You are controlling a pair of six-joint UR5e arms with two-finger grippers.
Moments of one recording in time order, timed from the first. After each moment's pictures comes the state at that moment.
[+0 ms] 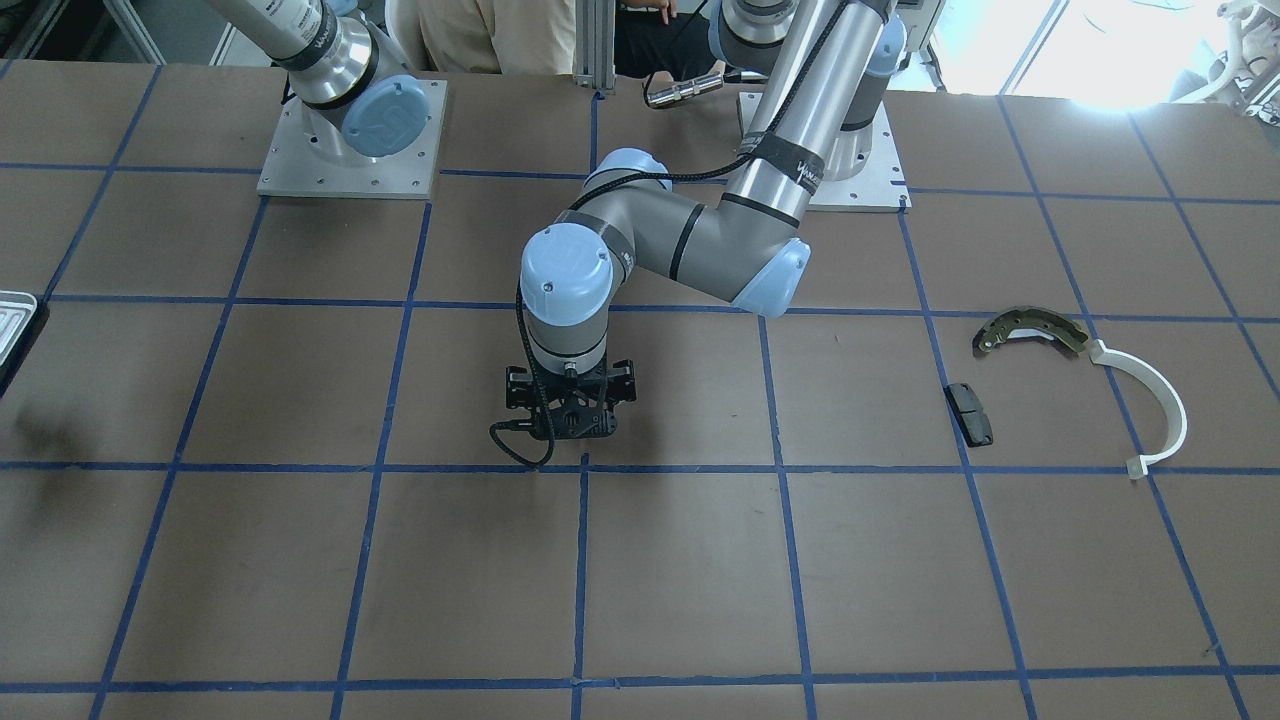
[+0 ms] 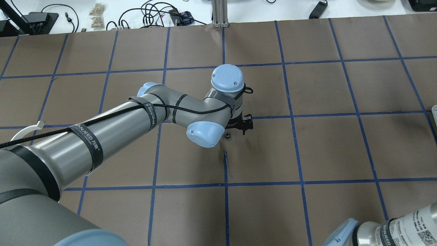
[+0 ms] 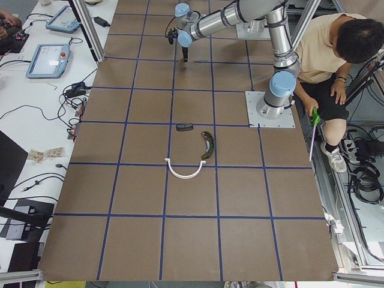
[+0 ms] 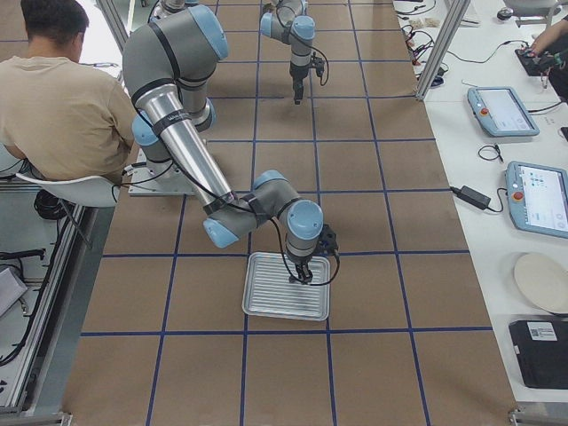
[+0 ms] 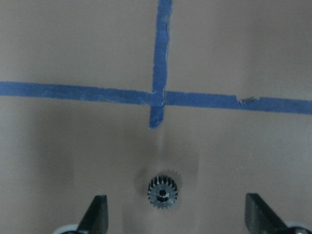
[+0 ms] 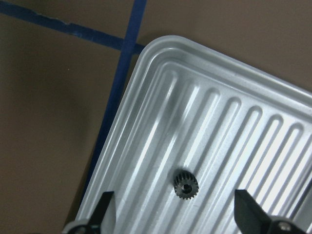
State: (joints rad) left arm -2.03 -2.10 -1.72 -0.92 1.54 -0.52; right arm 0.62 -1.10 1.68 -2.13 -1.58 -1.25
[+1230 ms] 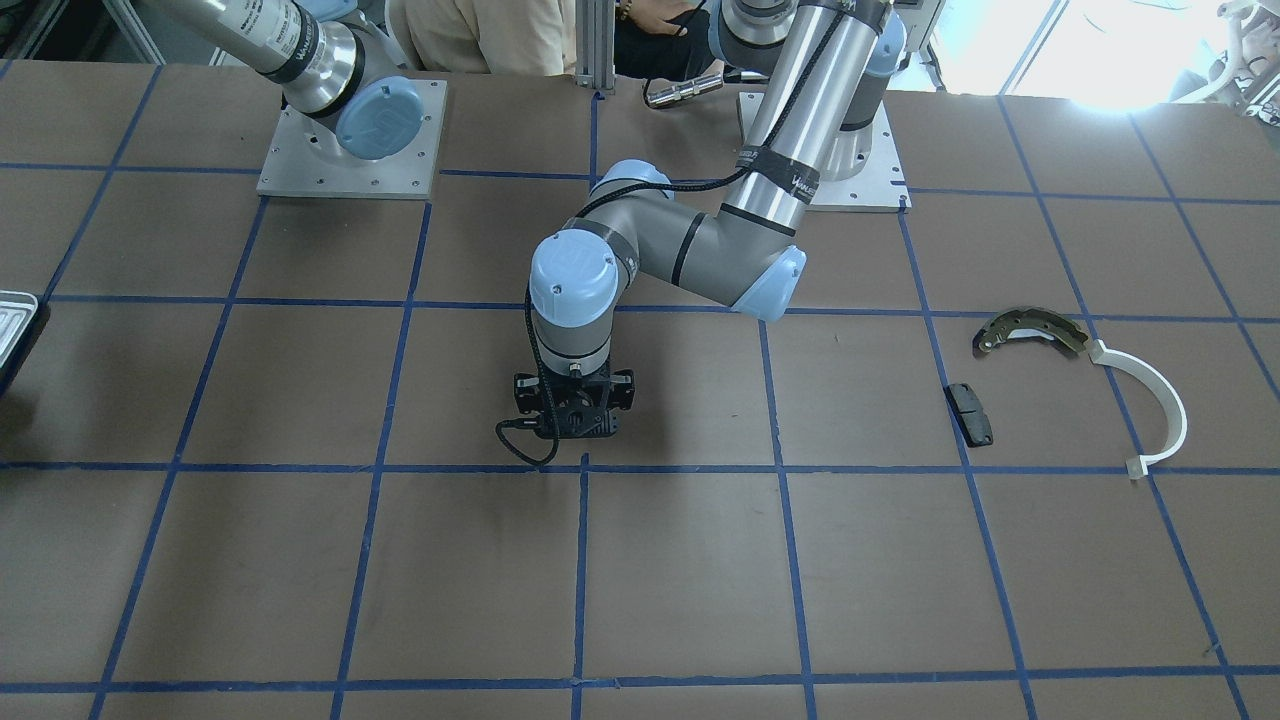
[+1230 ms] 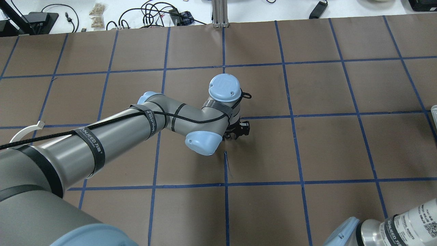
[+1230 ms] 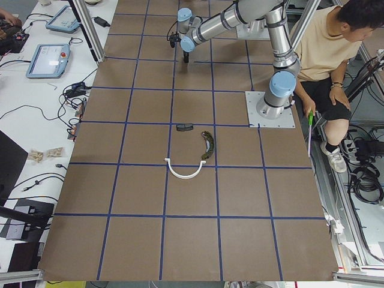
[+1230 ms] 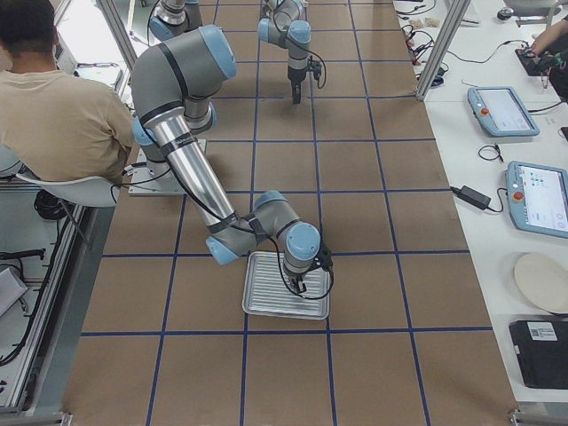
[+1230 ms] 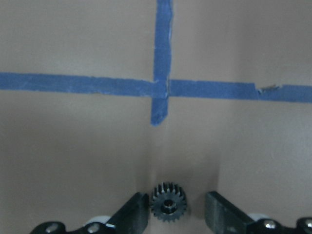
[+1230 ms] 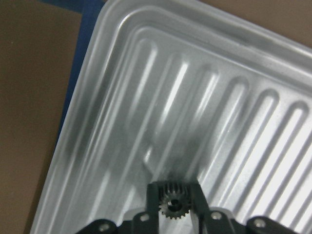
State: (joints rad) left arm -2.02 -2.11 -1.78 -0.84 1.54 -0.51; right arm 0.60 -1.02 1.68 -2.19 -1.59 -1.26
